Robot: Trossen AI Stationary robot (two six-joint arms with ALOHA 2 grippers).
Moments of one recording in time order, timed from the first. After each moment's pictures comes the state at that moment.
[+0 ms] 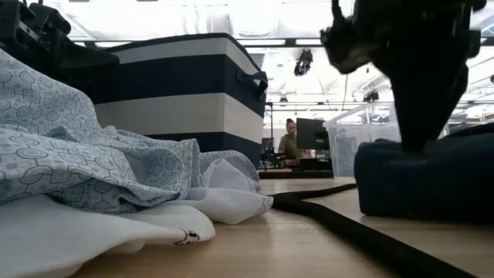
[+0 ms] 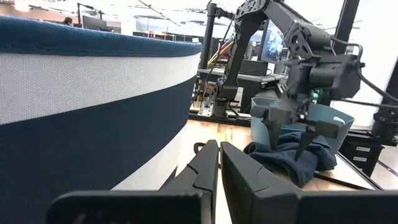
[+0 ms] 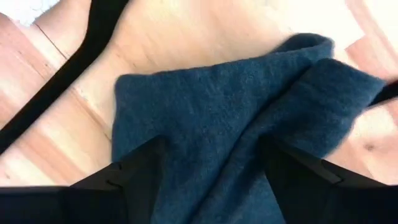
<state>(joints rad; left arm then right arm) -0.22 0.03 0.01 0.06 -0.34 -0.08 0.49 1.90 1.34 -0.90 0.07 1.20</state>
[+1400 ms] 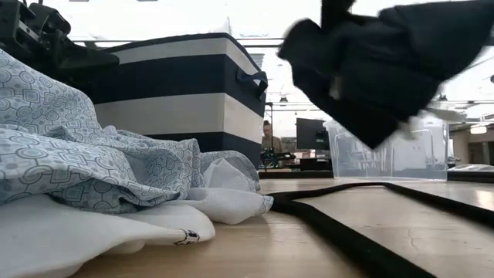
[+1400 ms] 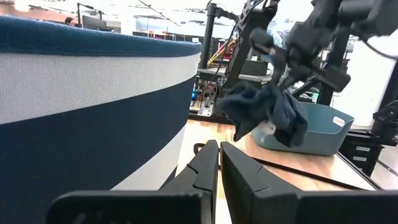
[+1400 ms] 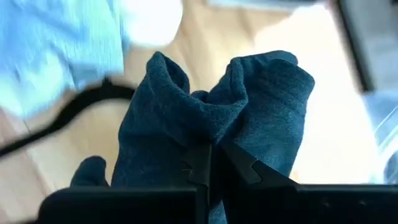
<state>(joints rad) -0.22 0.04 0.01 0.06 -0.34 -0.08 0.45 2.03 2.03 -1.57 0.53 0.87</state>
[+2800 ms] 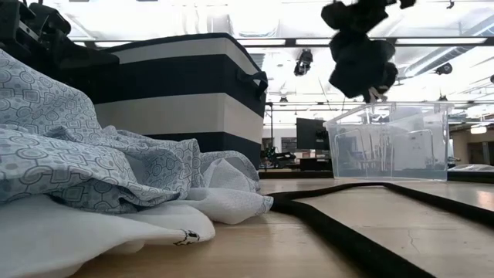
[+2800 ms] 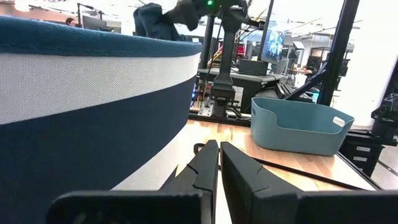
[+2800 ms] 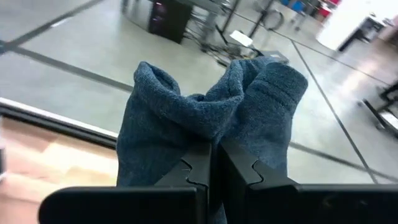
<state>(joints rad) -0.22 0.04 0.01 0.06 -0.34 -0.08 -0.07 1.44 1.49 -1.56 1.18 1.17</state>
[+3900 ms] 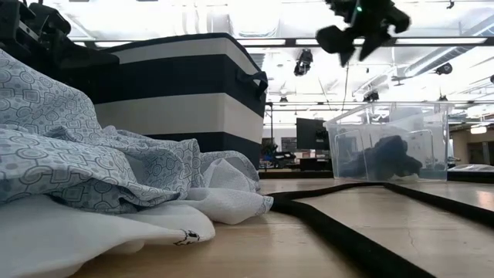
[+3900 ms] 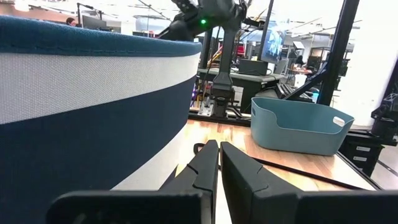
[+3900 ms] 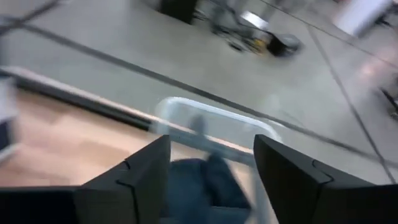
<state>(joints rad) -0.22 0.04 0.01 0.06 -0.34 -0.08 -0.08 1.44 1.34 -1.30 1.09 1.03</state>
